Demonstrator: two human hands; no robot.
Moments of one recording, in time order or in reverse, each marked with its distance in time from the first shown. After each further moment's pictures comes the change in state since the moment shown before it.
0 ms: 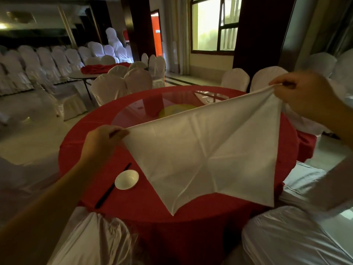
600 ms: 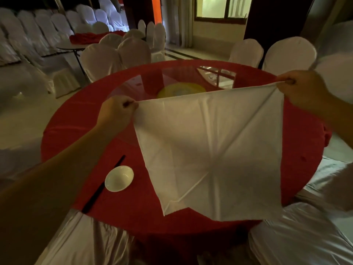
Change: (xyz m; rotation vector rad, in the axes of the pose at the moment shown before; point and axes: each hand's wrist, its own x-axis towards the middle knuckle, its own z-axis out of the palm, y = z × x) left_hand 0.126 -0.034 0.120 -0.052 -0.059 -0.097; right_hand 0.076 0.108 0.170 0.088 -0.139 0.309
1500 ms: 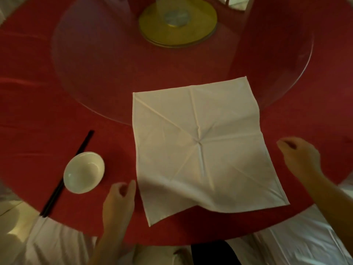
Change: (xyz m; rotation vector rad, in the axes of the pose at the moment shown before) left_hand -0.198 -0.101 0.172 0.029 -0.283 -0.874; right_hand -0.116 0.174 0.199 -0.161 -0.273 0.560
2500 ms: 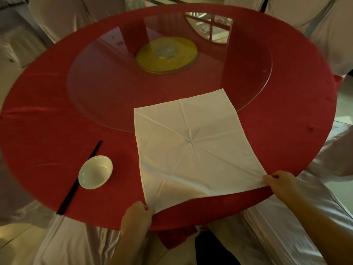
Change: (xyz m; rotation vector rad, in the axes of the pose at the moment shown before) left_hand -0.059 -0.010 0.003 0.424 -0.247 0.098; right_hand -0.097 0.075 0.012 0.059 -0.136 0.248
